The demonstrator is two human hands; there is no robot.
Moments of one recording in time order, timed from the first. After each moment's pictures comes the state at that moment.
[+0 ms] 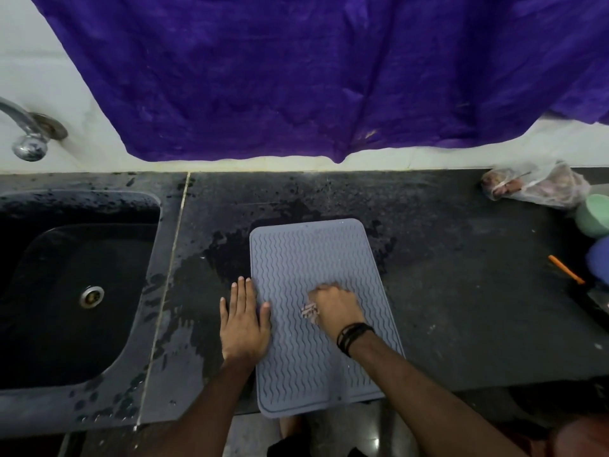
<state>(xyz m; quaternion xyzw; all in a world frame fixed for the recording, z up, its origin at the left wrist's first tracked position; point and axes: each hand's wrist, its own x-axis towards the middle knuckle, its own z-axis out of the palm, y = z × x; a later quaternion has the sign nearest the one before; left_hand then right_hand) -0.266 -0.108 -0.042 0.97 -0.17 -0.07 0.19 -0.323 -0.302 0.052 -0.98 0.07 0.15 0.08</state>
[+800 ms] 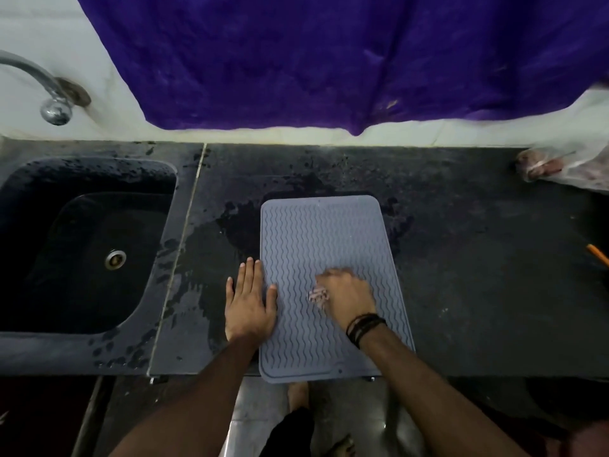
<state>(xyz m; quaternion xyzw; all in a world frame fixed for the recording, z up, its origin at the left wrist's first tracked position) -0.290 -0.101 -0.043 0.97 -0.15 -0.07 0.16 -0.353 -0.301 0.053 -0.98 0.07 0.11 0.12</state>
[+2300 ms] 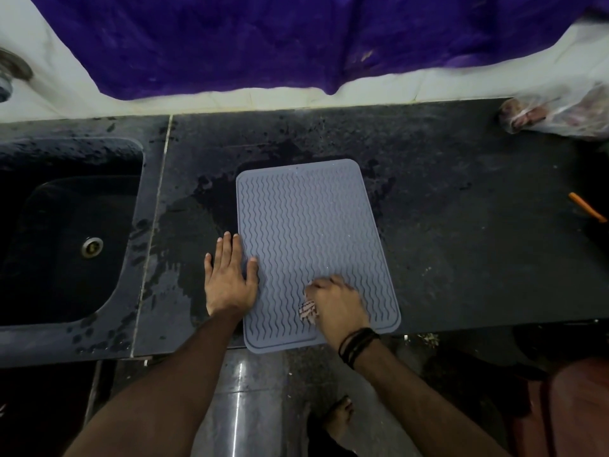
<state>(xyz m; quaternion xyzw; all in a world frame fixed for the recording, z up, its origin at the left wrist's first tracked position) -0.288 -0.100 -0.041 0.97 -0.15 -0.07 0.16 -0.426 -0.278 0.050 -0.98 0.07 0.16 0.13</state>
